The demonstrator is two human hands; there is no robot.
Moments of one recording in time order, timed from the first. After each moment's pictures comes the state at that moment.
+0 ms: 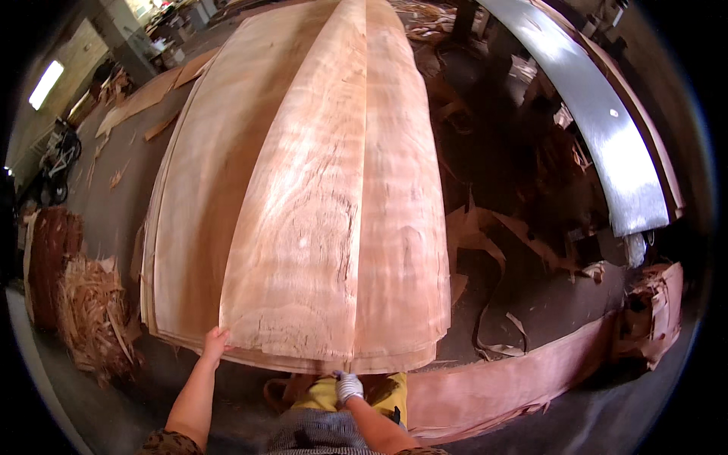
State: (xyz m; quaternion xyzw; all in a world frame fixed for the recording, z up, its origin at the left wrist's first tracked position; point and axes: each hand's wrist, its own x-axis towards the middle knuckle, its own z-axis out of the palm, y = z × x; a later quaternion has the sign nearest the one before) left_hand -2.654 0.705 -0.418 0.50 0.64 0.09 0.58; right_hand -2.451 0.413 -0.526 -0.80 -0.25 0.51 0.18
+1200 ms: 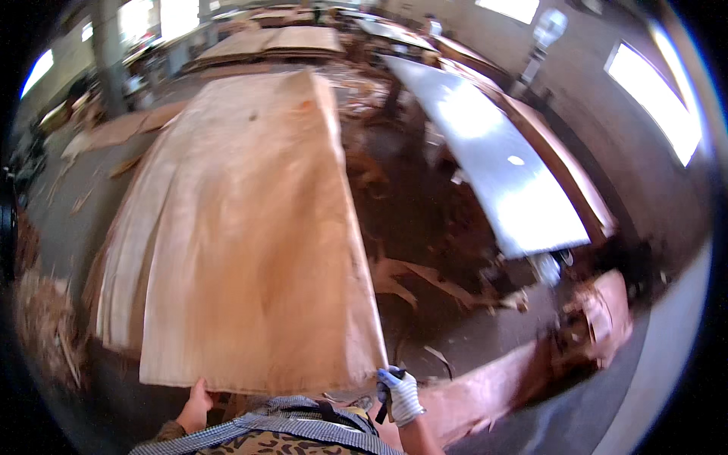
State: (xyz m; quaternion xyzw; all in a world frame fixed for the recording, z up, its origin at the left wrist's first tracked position) left_hand -2.642 0.529 -0.466 0.10 0.59 0.24 0.77; right_hand -2.242 0.245 -0.196 -0.62 0.11 0.40 0.67
